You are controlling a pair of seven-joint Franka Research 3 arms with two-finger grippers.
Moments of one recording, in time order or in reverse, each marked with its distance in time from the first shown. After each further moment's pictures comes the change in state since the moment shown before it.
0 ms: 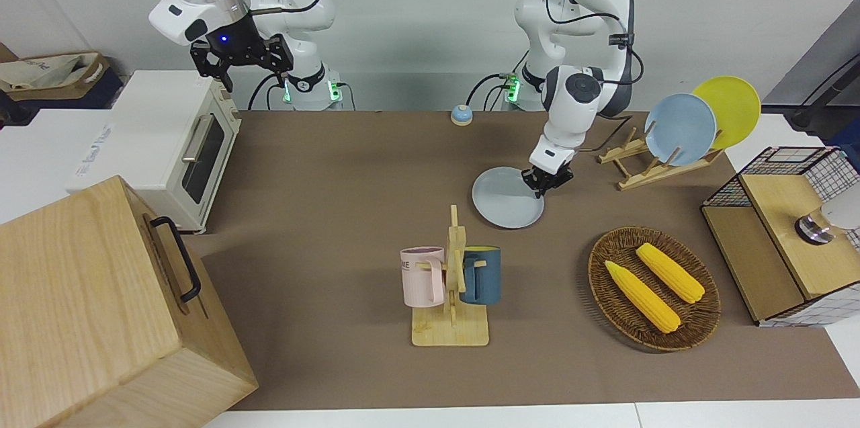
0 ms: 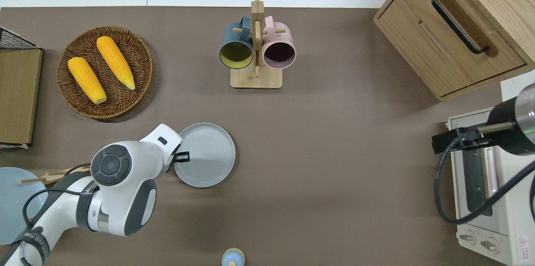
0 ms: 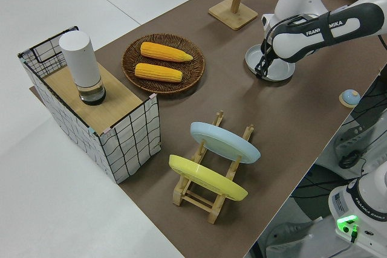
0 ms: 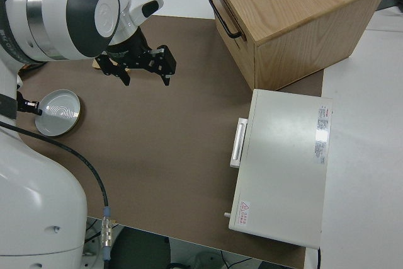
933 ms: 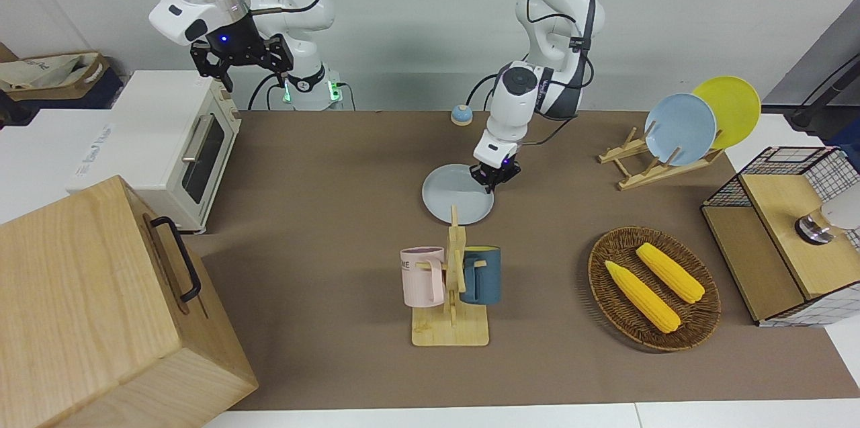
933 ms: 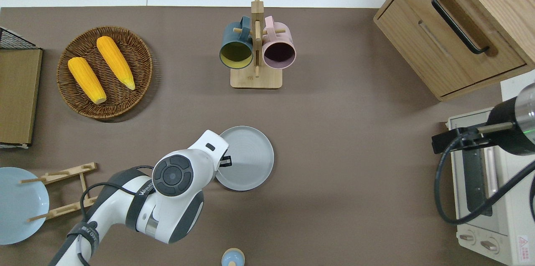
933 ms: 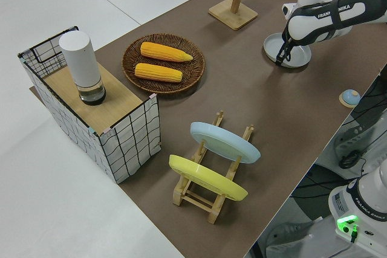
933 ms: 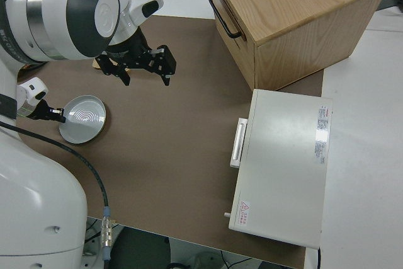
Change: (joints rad) left arm -0.186 0.058 -0.016 0.071 0.000 0.006 -0.254; right arm 0.000 0.000 0.000 0.000 0.000 0.000 0.000
